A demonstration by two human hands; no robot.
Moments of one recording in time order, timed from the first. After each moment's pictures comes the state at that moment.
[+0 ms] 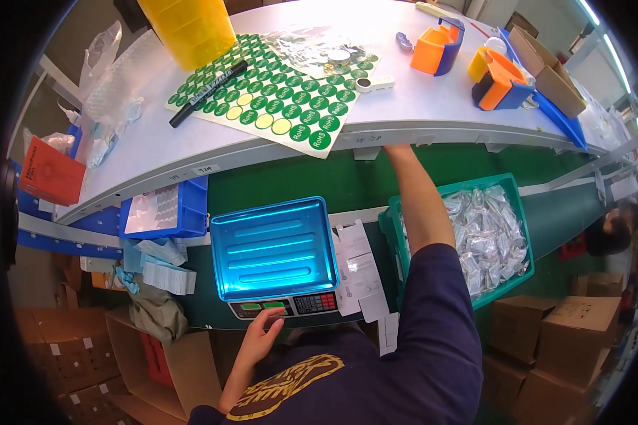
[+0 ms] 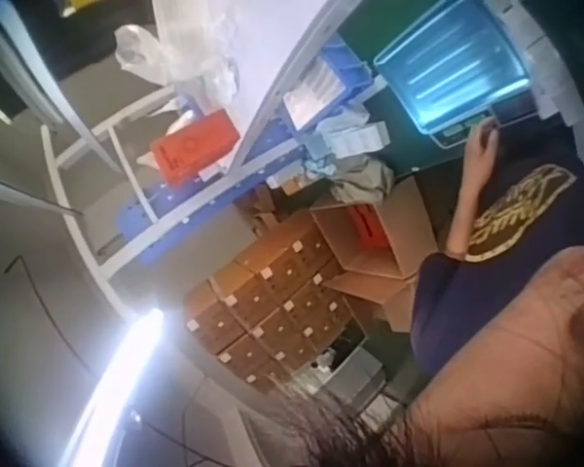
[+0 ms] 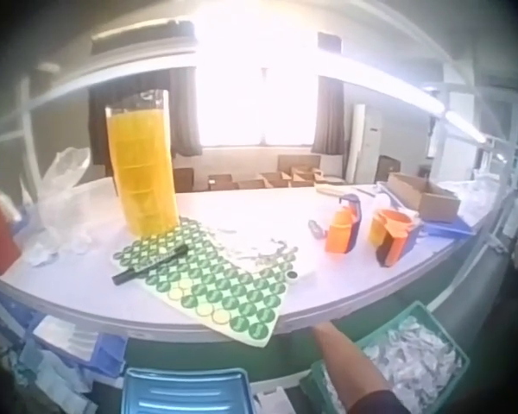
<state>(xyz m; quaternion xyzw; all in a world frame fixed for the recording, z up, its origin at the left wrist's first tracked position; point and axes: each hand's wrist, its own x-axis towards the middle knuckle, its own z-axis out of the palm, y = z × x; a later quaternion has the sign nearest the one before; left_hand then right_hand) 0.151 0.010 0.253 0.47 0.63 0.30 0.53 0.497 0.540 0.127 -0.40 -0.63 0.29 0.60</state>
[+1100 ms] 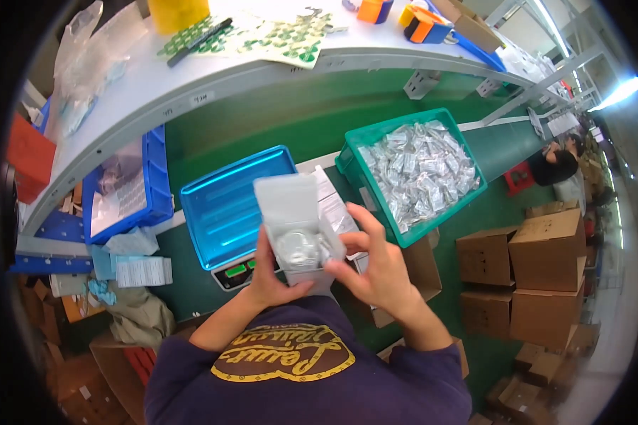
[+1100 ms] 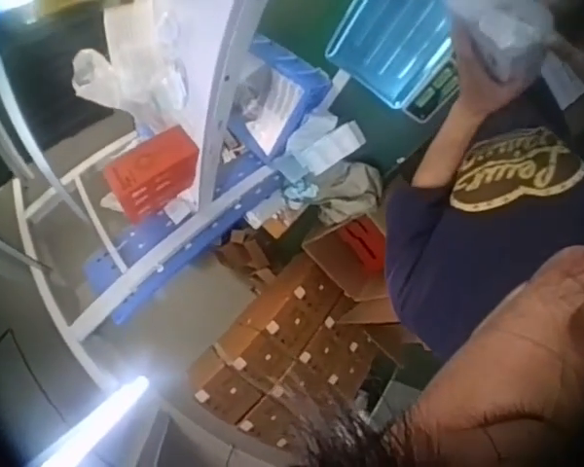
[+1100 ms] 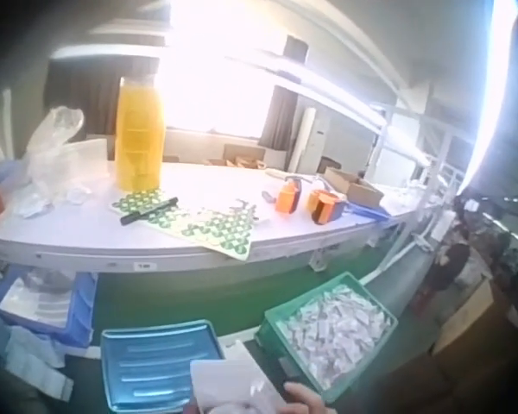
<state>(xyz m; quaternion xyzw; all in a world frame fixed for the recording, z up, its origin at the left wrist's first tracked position) 0.164 0.030 0.275 0.68 0.26 0.54 0.43 0.351 0.005 0.427 -0.65 -0.64 0.30 0.26</state>
